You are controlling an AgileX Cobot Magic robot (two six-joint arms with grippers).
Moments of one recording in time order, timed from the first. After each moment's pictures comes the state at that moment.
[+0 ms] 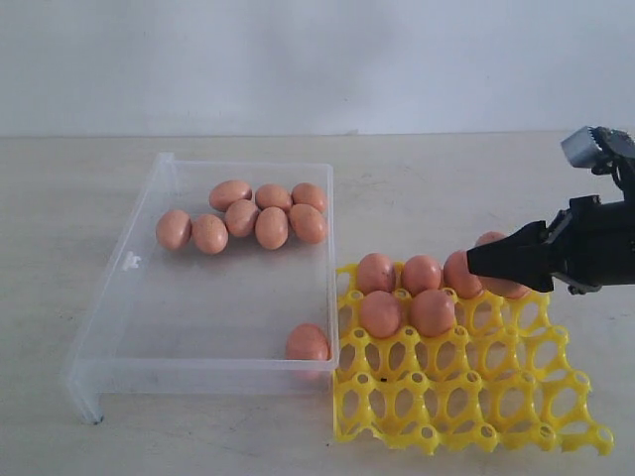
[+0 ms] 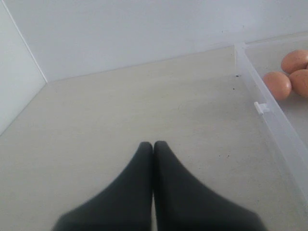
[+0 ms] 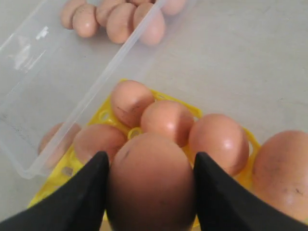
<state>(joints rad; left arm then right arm) 0.07 0.00 0.00 0.28 0.32 -0.06 -0.11 1.61 -0.64 -1.64 -0.84 1.39</state>
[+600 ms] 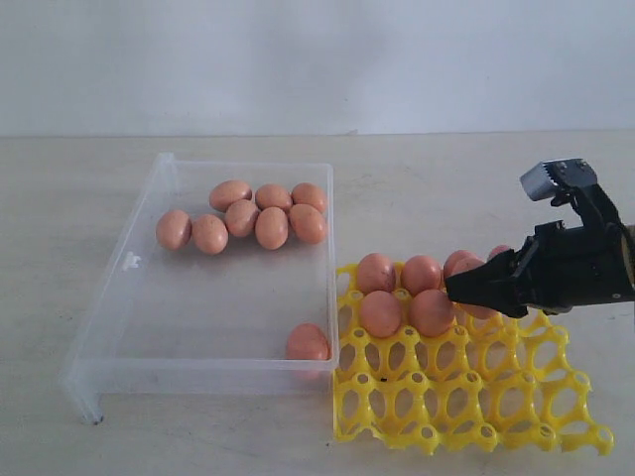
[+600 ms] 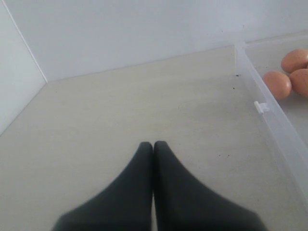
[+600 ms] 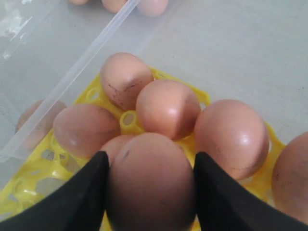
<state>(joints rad) 0.07 0.00 0.00 0.28 0.32 -0.06 -0.04 1.71 -0.64 -1.57 -0.79 1.24</state>
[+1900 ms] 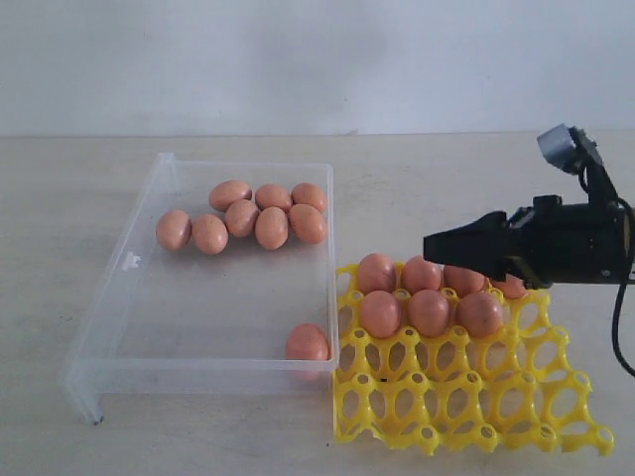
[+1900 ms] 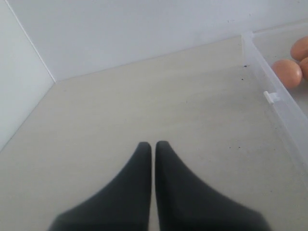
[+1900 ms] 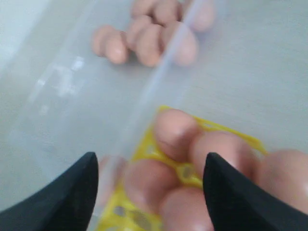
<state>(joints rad) 0.07 0.00 0.00 0.33 0.34 -0.06 -0.04 1.71 -0.64 -1.43 -0.99 1.34</state>
